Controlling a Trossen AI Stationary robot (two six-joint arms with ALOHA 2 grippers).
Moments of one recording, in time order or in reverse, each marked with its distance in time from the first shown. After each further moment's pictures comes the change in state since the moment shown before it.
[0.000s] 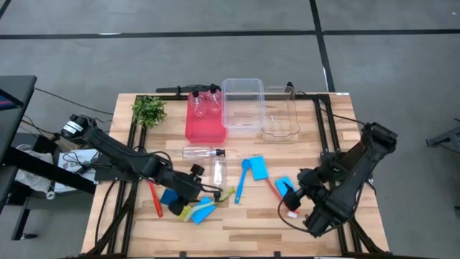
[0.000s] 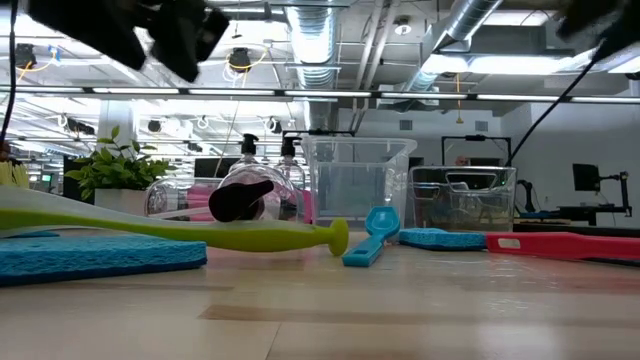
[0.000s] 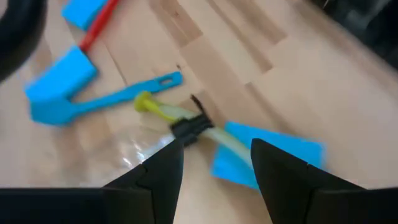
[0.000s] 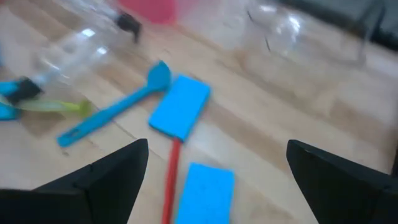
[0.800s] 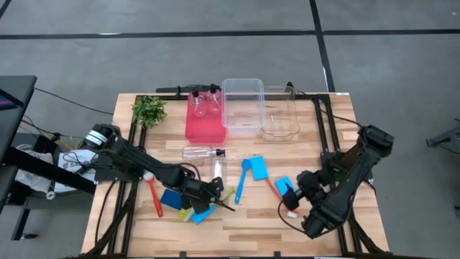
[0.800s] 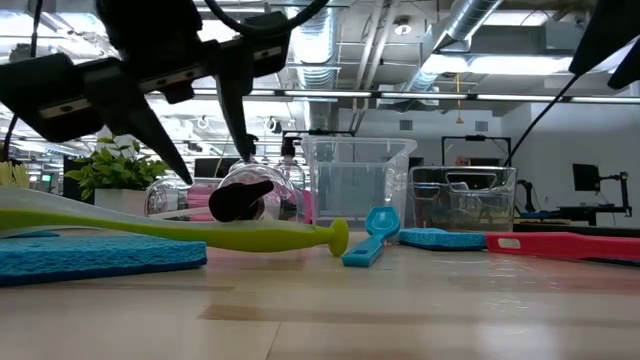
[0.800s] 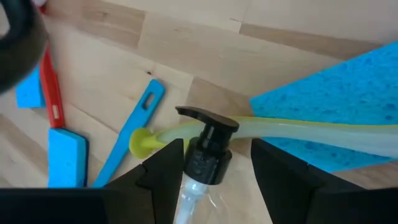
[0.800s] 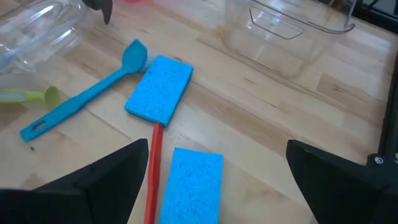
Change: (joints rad) left arm 0.035 0.312 0.113 0.040 -0.013 0.695; right arm 0.035 0.052 -0.039 0.004 -0.055 0.086
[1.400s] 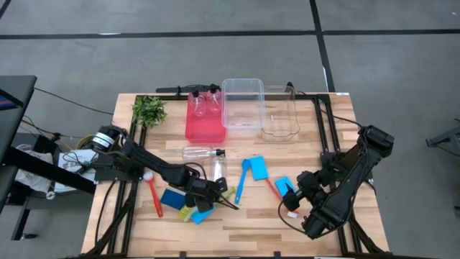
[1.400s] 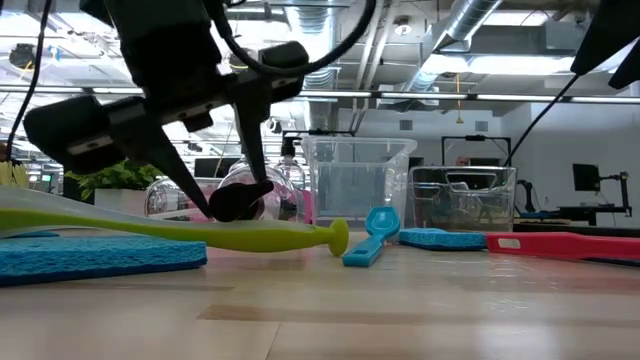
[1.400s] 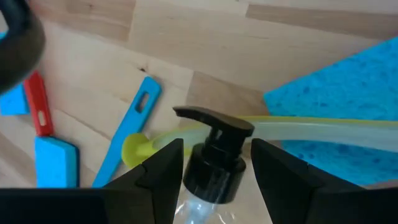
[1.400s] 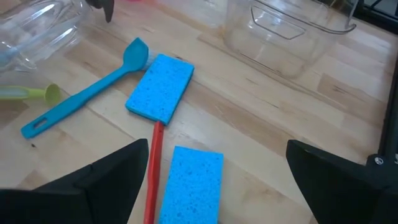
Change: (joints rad) left arm 0.037 0.079 0.000 0.073 0.027 0.070; right arm 0.000 0.000 0.000 0.004 -0.001 -0.011
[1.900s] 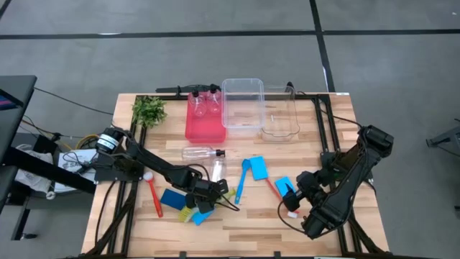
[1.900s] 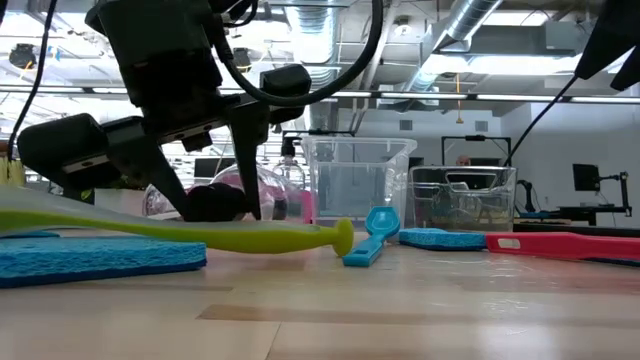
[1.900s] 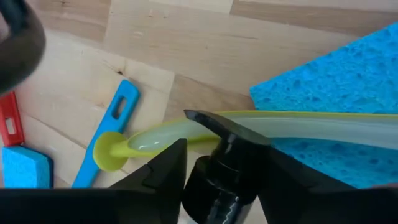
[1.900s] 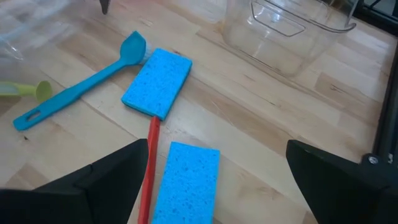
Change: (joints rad) left arm 0.005 0.044 0.000 0.013 0.041 -0.002; right arm 0.000 0.000 0.000 0.000 -0.025 -0.030
